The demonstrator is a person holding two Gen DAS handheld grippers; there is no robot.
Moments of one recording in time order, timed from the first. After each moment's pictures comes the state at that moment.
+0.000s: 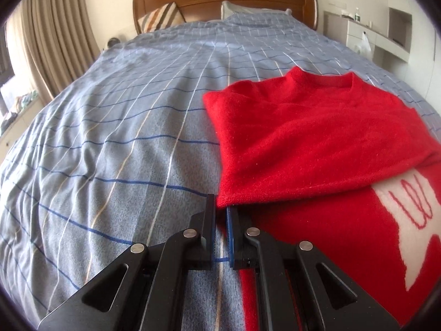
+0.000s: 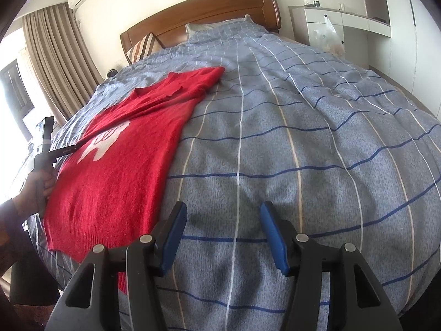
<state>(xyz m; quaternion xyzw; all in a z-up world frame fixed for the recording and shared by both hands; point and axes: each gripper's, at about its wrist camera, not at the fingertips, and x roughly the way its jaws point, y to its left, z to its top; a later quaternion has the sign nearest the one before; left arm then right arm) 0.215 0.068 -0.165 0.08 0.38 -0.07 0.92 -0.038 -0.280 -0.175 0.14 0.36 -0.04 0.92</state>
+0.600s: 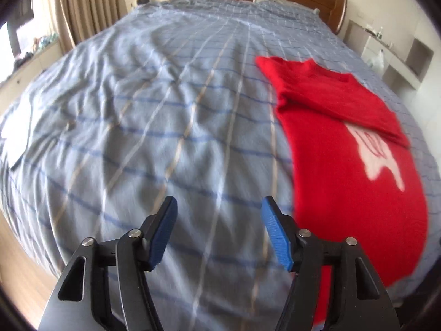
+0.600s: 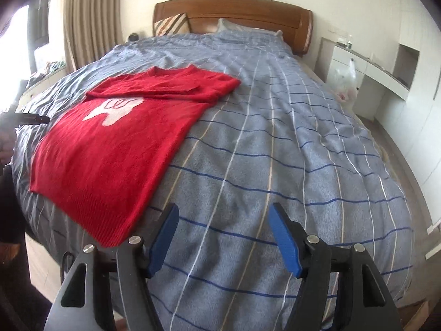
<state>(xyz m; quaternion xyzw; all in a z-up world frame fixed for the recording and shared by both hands) 0.078 0.160 -0.141 -0.03 0.46 -0.06 0.88 -0.065 -0.262 -0.126 -0.03 0.38 0.01 0.92</state>
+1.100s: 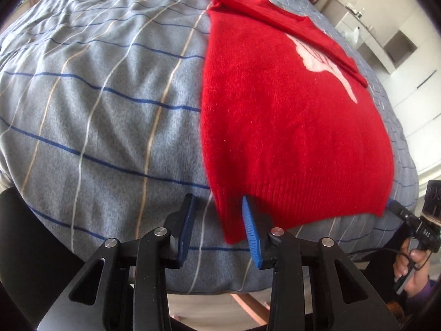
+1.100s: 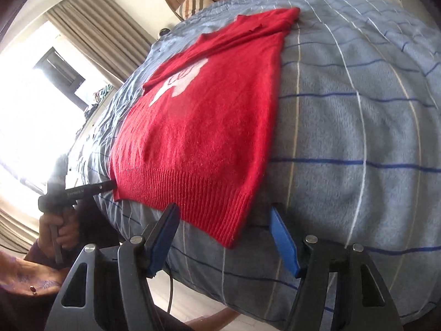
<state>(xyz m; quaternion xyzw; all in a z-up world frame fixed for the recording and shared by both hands) 0.017 0.103 -0.189 -0.08 0.55 -0.14 0.82 -0.043 -0.230 -0.198 0.22 0.45 0.15 0.85</state>
